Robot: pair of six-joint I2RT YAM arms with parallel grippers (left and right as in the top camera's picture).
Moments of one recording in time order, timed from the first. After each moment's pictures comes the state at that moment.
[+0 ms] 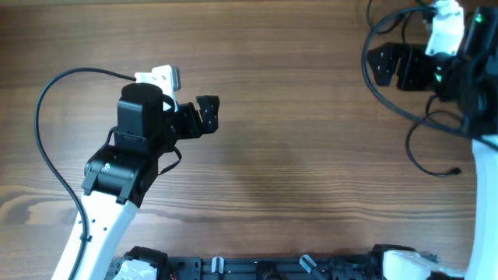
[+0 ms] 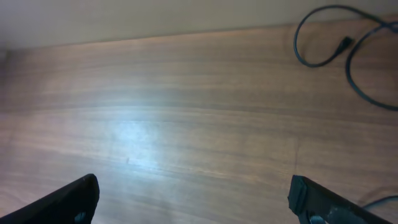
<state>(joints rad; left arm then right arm) -0.26 1.09 0.99 -0.56 0.14 -0.43 -0.09 1.36 1.67 -1.08 -0.35 0.02</state>
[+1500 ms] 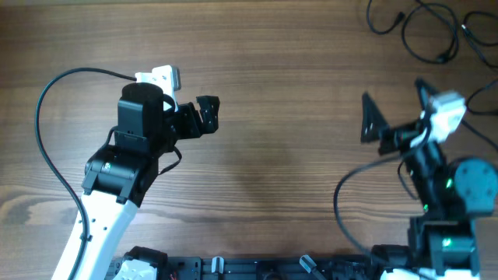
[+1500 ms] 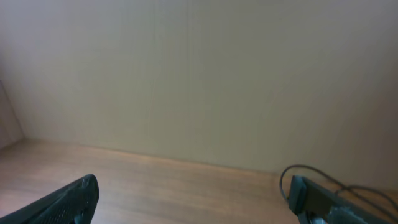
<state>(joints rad) -0.26 1.09 0.99 -0.56 0.14 -0.43 -0.03 0.59 0.61 0.04 -0.31 0.05</state>
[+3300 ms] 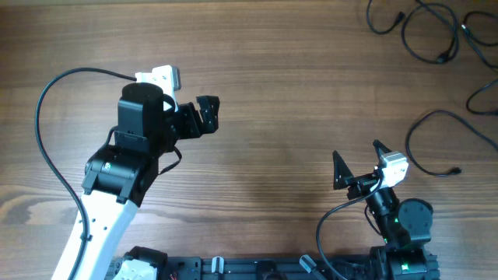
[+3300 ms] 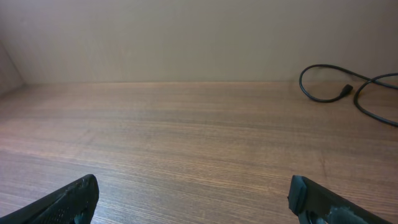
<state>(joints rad) -0.26 1.09 0.99 -0.56 0.14 -0.43 0.07 0.11 0.01 0.01 -0.22 0.10</state>
